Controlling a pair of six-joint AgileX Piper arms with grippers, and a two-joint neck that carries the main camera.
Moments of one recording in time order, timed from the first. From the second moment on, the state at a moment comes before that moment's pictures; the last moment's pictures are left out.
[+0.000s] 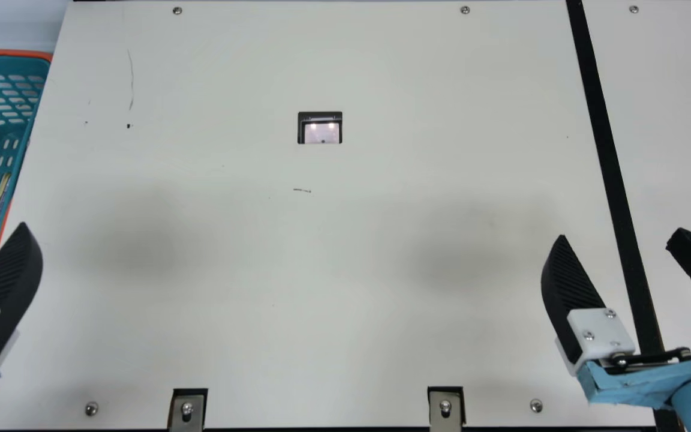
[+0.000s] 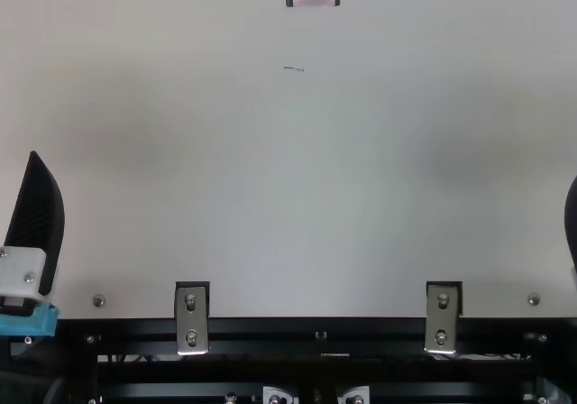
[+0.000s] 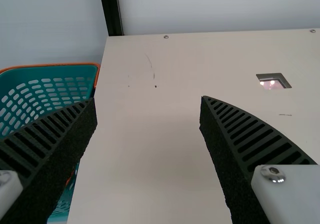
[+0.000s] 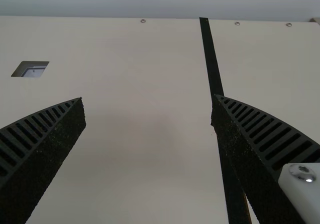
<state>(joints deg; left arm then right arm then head) -4.0 13.5 -20.2 4.9 38.2 -6.4 -4.0 13.5 -20.2 4.9 38.2 -6.5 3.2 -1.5</state>
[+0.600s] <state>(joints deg) -4.0 13.5 -20.2 4.9 38.2 -6.4 -4.0 13.5 -20.2 4.9 38.2 -6.5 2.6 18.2</state>
